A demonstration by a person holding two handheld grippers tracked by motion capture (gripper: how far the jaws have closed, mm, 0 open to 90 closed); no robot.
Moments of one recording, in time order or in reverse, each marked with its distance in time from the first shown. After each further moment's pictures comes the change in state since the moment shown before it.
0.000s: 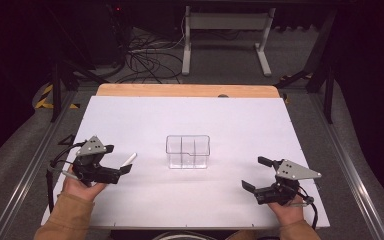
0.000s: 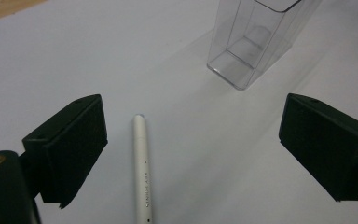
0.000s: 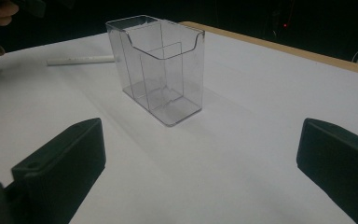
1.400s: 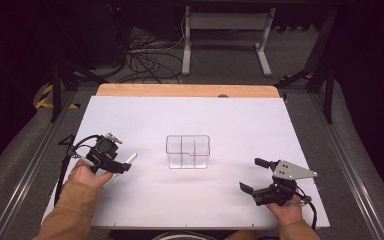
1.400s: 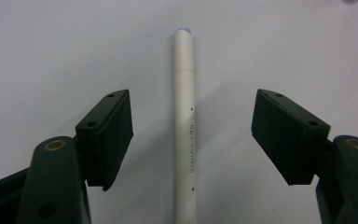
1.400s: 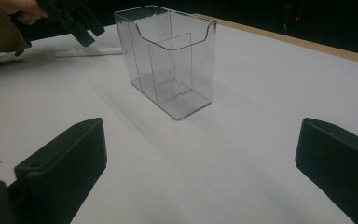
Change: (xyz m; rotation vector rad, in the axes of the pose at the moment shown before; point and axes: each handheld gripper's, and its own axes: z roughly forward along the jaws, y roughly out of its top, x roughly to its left) left arm 0.029 0.006 0.057 0.454 0.094 -0.082; right arm 0.002 -0.002 0.005 0.028 0.033 -0.006
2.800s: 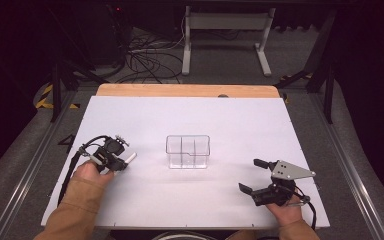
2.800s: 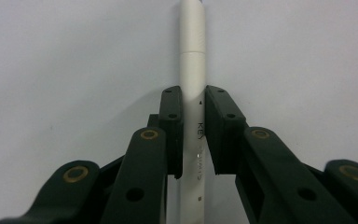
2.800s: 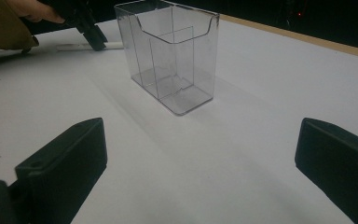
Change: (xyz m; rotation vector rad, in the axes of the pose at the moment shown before) left arm -0.002 0.008 0.020 0.131 0.032 0.022; right arm 0.000 -0.002 0.002 0.015 0.009 -0.002
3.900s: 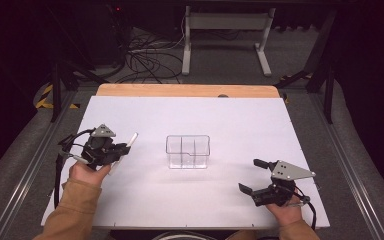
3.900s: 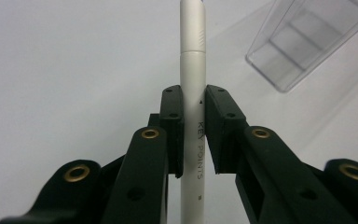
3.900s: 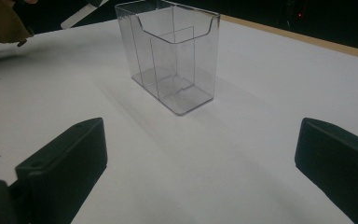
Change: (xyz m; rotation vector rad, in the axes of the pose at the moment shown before) left arm -0.004 -0.014 -0.056 -0.493 -0.070 -0.018; right arm 0.000 0.000 0.000 -0.001 0.000 -0.006
